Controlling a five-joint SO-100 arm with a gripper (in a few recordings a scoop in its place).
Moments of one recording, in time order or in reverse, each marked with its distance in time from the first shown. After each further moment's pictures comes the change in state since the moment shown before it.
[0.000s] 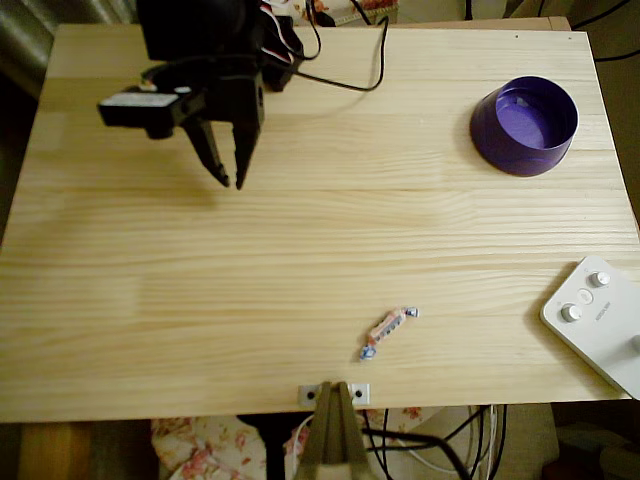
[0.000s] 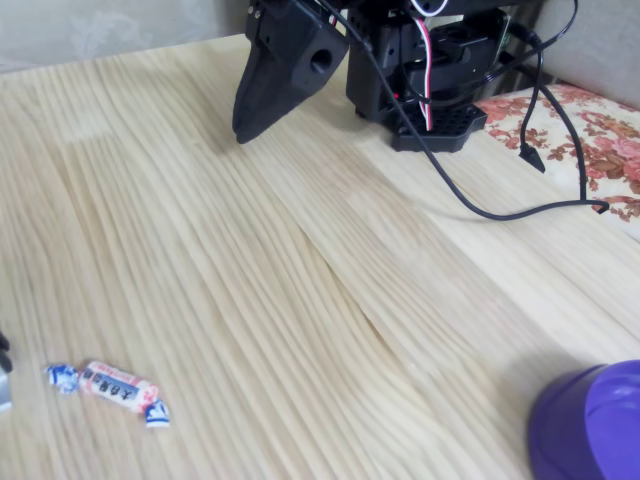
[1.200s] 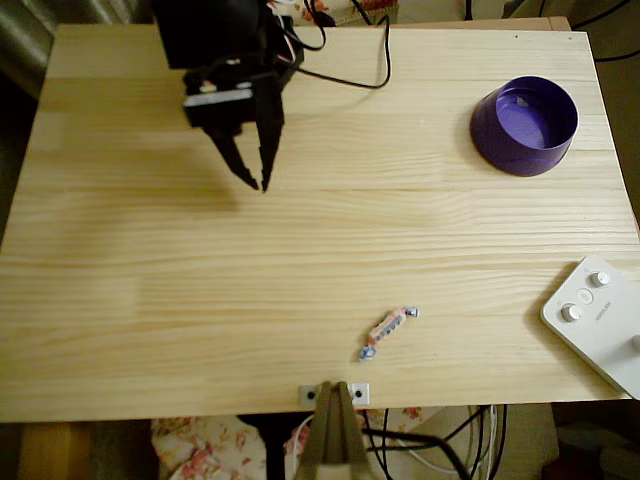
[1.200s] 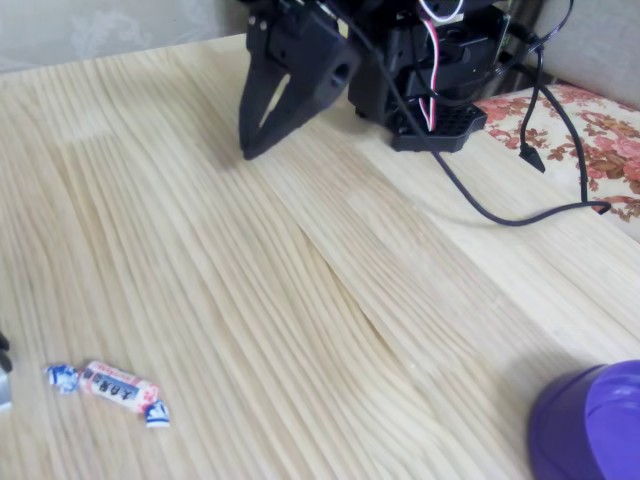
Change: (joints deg) arm -9.3 0.0 0.7 -3.0 -10.8
